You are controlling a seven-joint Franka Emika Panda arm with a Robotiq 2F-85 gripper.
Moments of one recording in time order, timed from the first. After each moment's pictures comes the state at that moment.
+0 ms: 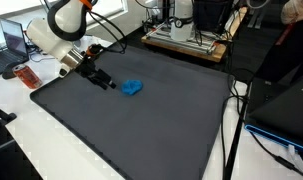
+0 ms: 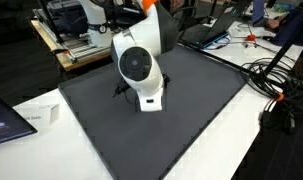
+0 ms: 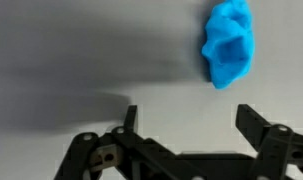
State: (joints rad) arm -0.40 0.96 0.21 -1.32 0.26 1.86 -0.44
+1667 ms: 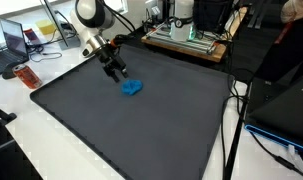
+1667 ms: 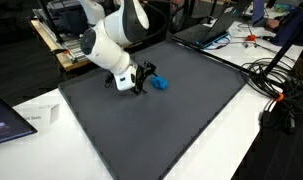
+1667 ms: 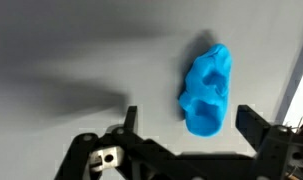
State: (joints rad) arm -0.43 0.61 0.15 -1.98 0.79 2.28 -0.96
